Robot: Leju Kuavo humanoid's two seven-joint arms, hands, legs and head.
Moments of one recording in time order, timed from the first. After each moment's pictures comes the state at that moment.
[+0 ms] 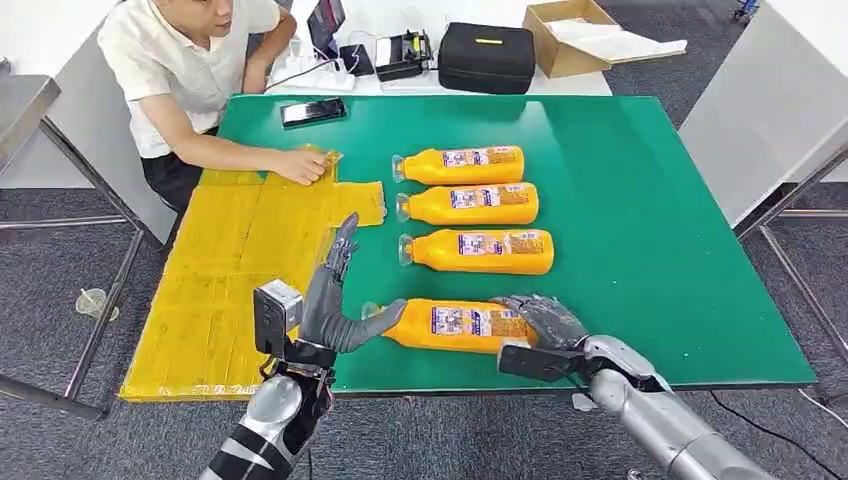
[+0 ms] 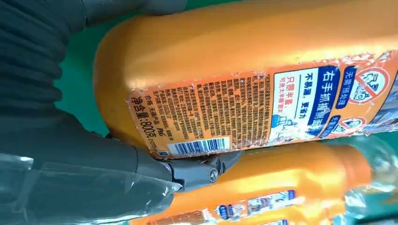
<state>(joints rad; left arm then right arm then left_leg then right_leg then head) -0.28 -0.22 -0.53 -1.18 0.14 0.09 -0.43 -0.28 -0.44 0.71 -1.09 0.54 0.07 -0.39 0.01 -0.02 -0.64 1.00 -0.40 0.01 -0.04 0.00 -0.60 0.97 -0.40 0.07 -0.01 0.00</state>
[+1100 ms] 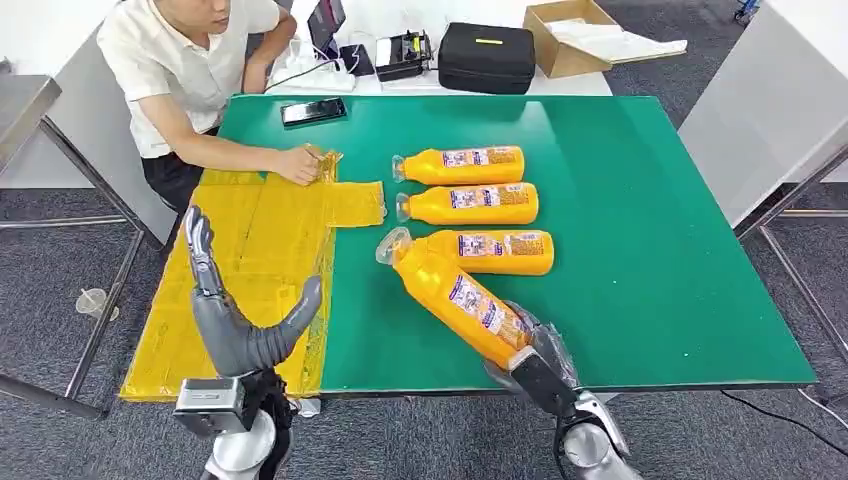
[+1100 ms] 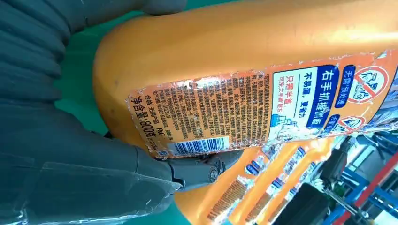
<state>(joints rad) -0.11 -0.19 -0.49 -1.55 -0.15 0.64 -0.69 0.01 -0.14 0.30 -1.23 0.44 -0.05 -0.49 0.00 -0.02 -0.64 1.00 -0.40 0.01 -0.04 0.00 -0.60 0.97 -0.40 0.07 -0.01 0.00</state>
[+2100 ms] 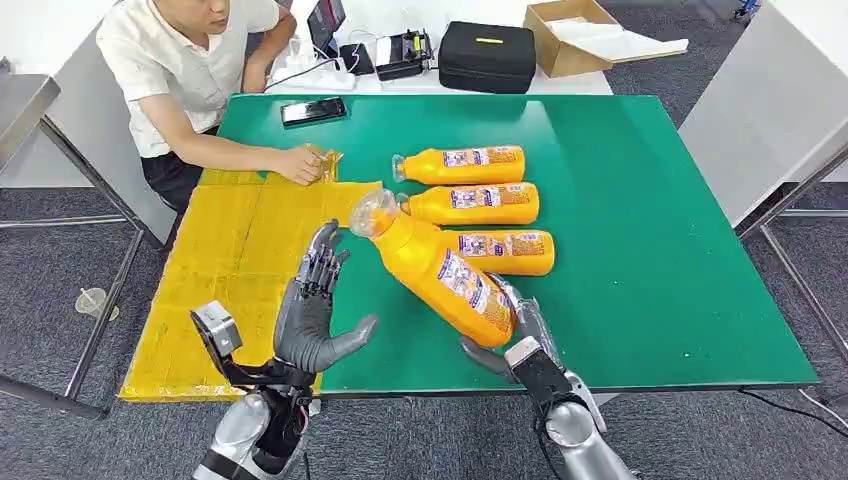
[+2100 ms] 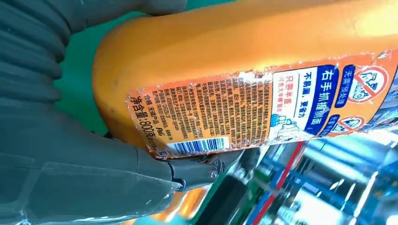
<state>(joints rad) -0.19 -0.17 -0.50 -1.34 0.35 -0.15 -0.45 -0.04 -0.05 0.31 -1.30 0.36 0.05 -0.66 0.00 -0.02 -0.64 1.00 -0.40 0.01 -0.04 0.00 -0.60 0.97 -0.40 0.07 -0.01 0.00</state>
